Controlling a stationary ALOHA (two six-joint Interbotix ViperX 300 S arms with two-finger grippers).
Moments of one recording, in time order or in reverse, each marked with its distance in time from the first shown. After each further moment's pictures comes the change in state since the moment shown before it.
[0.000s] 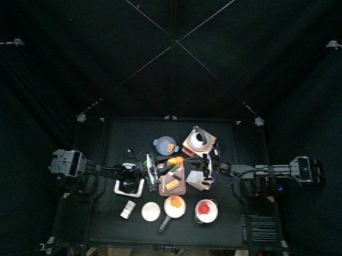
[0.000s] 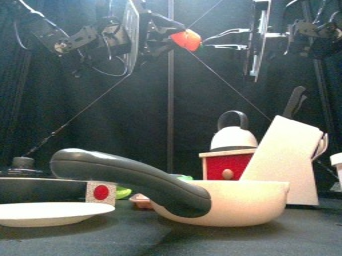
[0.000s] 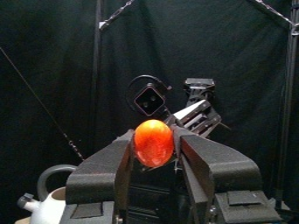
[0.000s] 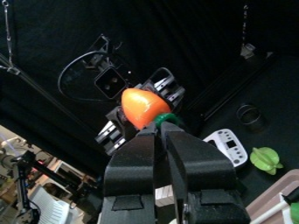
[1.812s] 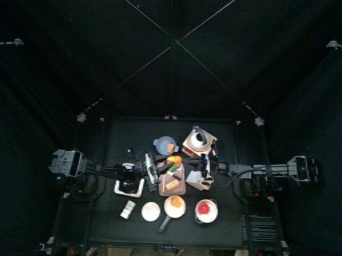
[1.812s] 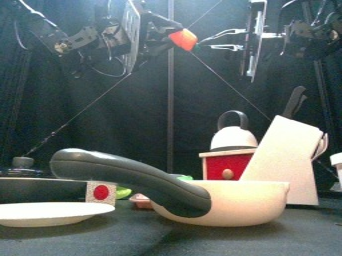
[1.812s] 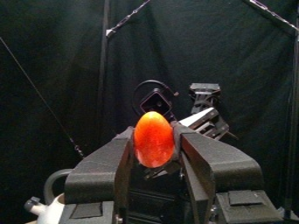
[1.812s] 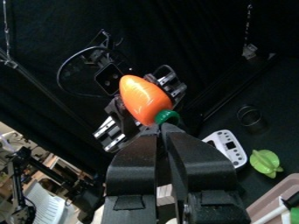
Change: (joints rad) left arm 0.002 0.012 -0.002 -0.028 -0.014 -0.002; right arm 0.006 0.034 -0.020 -0.034 -0.020 0.000
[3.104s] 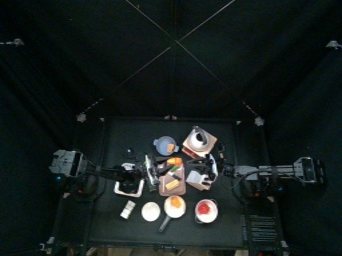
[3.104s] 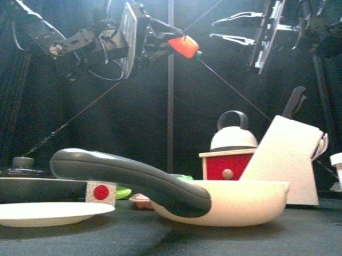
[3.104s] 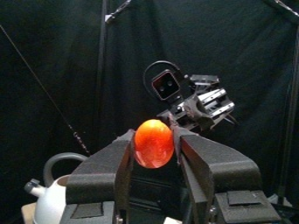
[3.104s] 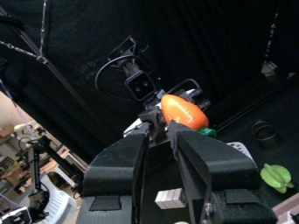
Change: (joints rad) left arm -0.003 -0.006 0.038 -0.015 -0.011 0.000; right arm 0.005 -0.103 0.074 -0.072 -0.052 -0.017
